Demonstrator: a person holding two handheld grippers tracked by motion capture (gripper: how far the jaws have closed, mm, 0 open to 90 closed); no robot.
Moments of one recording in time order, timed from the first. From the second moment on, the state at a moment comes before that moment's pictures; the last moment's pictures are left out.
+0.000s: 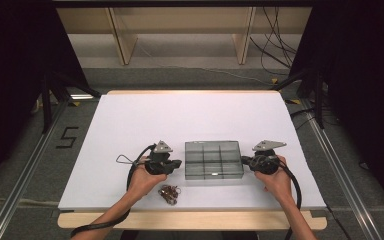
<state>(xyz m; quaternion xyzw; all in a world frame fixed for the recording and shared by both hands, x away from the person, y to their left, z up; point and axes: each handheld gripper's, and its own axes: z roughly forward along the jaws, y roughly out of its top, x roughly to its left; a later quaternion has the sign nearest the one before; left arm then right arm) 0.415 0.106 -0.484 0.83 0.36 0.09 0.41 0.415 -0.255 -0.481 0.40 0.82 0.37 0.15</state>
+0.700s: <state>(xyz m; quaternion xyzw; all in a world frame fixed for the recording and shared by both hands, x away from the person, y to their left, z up) 0.413 0.118 -0.483 0.83 0.36 0.10 0.40 0.415 -0.235 -0.484 0.40 0.82 0.38 0.13</state>
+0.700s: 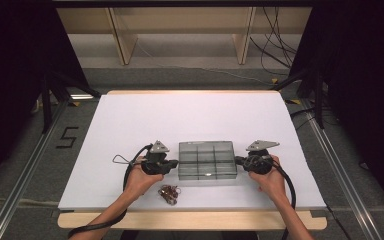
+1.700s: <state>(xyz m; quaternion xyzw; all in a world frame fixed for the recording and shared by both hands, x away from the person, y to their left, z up) 0.410 0.133 -0.483 0.84 0.37 0.10 0.39 0.409 -0.218 -0.482 0.38 0.83 0.38 0.14</state>
